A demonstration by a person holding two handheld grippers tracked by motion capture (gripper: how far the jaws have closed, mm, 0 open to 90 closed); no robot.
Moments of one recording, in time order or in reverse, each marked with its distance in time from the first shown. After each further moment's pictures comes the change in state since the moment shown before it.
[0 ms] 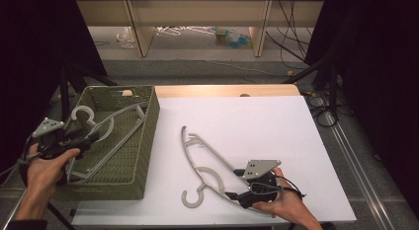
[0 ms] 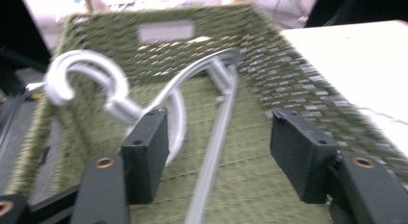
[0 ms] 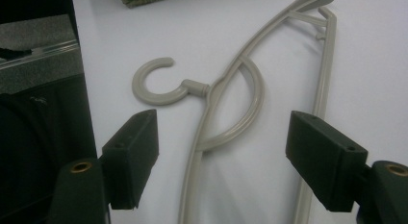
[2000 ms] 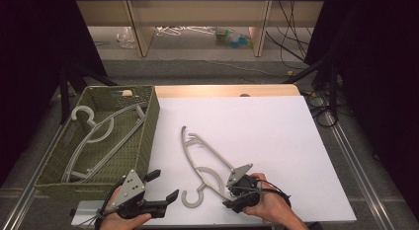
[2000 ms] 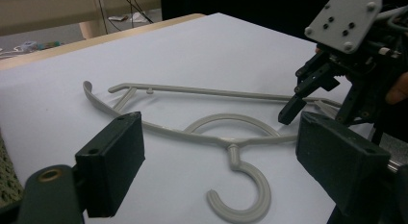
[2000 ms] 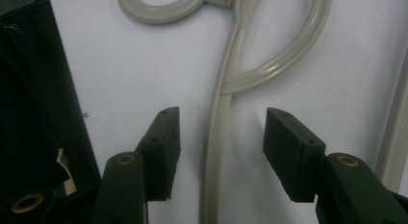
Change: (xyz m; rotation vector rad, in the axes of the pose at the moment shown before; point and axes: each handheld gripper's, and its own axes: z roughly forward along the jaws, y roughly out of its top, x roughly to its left) left arm -0.183 -0.081 0.004 -0.062 -0.424 0.237; right arm 0.007 -0.007 0.048 0.340 0.037 0.041
